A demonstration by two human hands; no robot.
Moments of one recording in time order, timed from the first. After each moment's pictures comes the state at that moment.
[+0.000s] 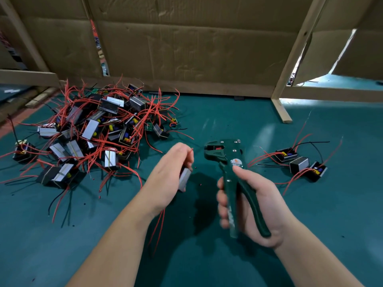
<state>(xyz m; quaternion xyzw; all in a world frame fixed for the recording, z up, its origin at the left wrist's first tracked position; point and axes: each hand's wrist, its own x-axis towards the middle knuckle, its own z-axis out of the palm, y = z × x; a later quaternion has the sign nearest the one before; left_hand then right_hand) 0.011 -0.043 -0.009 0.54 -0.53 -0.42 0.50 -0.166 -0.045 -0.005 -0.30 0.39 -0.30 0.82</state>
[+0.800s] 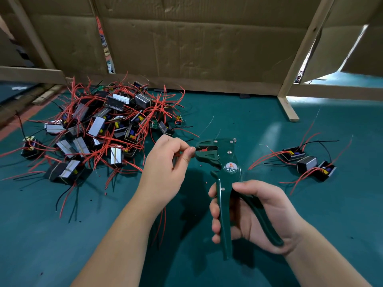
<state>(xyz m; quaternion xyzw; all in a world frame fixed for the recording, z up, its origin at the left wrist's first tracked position) 0.026 -0.048 -0.018 0.59 -0.63 -0.13 0.49 -0.169 -0.039 -0.004 -0.34 0.25 -0.20 0.88</state>
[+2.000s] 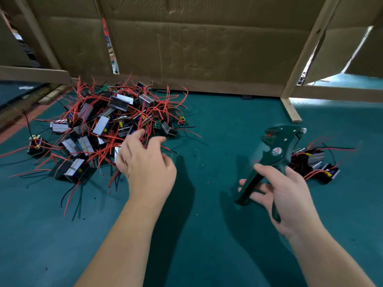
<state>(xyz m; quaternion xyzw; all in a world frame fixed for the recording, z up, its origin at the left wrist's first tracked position) 0.034 -0.048 -0.027 0.81 -0.48 0.03 0.34 -0.181 -0.057 -0.017 -0.36 0.49 -0.54 0.59</state>
